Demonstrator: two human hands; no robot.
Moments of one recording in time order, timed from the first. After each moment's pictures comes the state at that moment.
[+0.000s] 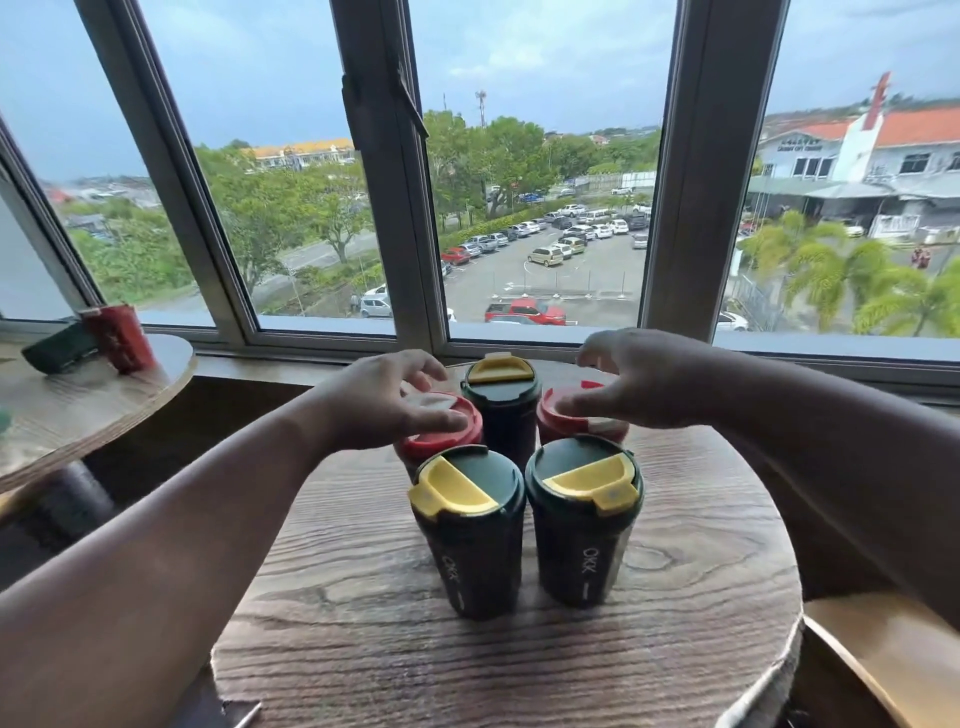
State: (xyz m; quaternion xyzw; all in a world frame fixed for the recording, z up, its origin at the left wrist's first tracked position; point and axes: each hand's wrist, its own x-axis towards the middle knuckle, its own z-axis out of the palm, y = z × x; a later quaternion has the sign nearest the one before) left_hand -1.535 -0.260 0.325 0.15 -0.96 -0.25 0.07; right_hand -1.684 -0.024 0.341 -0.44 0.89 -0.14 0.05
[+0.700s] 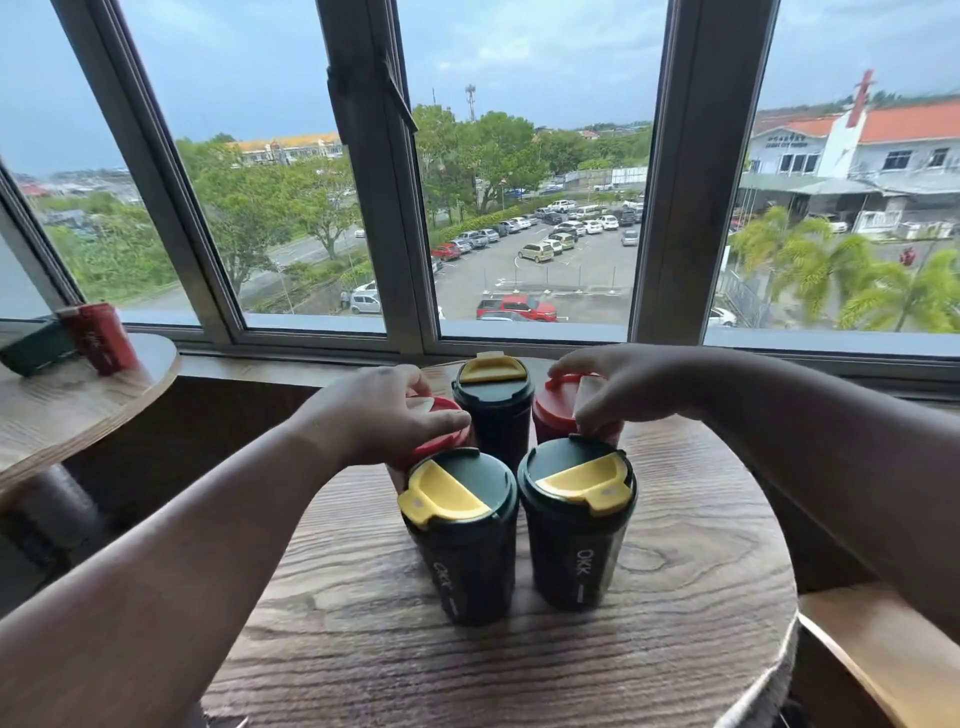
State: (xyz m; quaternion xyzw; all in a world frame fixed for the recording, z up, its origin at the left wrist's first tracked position) left_hand -1.546 -0.250 0.314 0.23 -0.97 -0.11 0.06; right_hand -1.708 -0.038 0.326 -0.39 0.83 -0.27 0.29
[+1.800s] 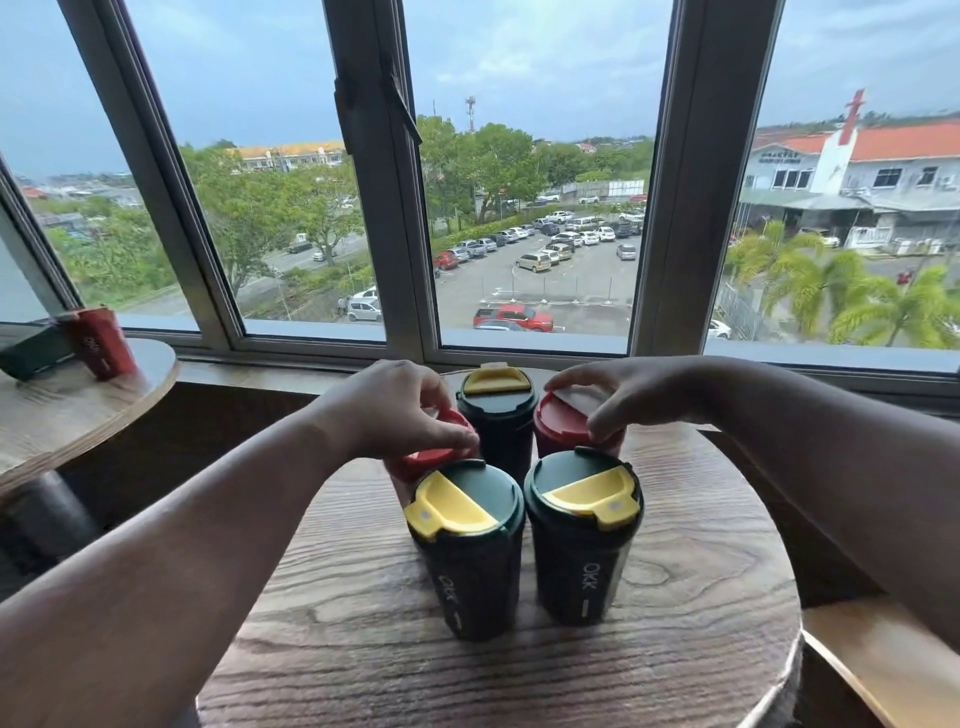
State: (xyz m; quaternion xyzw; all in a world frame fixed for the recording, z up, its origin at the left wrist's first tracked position) left_hand -1.554 -0.254 0.323 0.15 -0.98 -0.14 0.07; right_hand -1.725 -0.039 0.326 -0.42 0.81 -0.25 0.32
